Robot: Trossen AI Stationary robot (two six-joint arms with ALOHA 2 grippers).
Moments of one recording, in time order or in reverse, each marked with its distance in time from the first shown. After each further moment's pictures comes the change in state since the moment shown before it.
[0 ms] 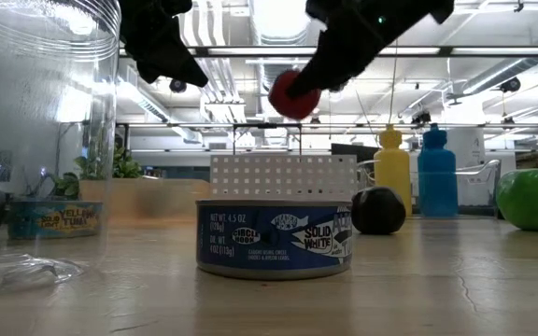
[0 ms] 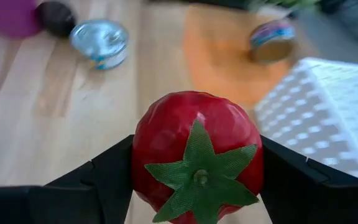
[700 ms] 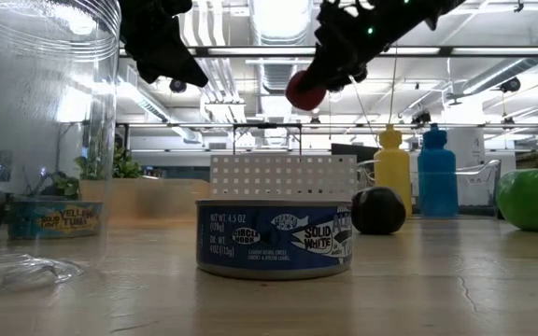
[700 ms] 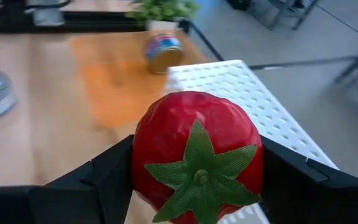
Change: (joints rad) left arm 0.000 0.000 0.000 0.000 0.000 0.000; right arm -0.225 -0.097 0.000 0.018 0.069 0.042
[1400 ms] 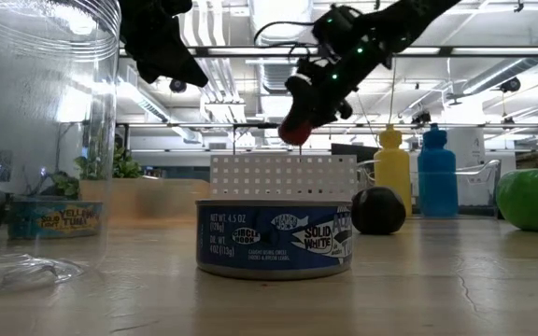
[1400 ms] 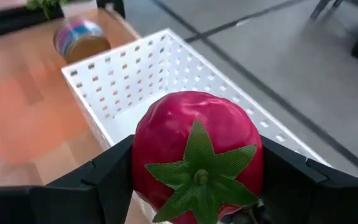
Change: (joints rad) left arm 0.001 0.000 0.000 0.000 0.000 0.000; right arm -0.245 0.258 0.173 -0.006 -0.092 0.120
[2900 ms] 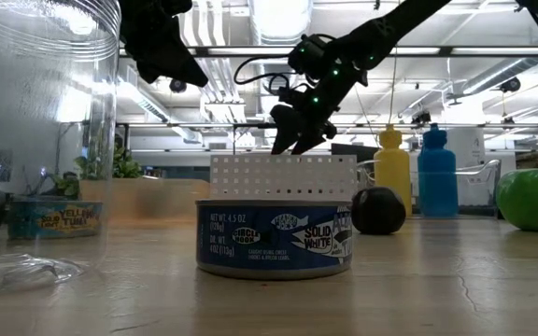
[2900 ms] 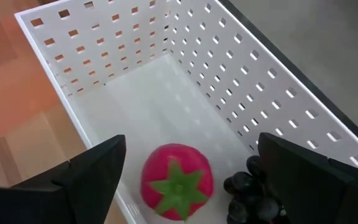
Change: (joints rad) left arm -0.001 0.000 0.000 0.000 0.000 0.000; right arm -0.038 0.207 0.186 -0.150 -0.066 -0.034
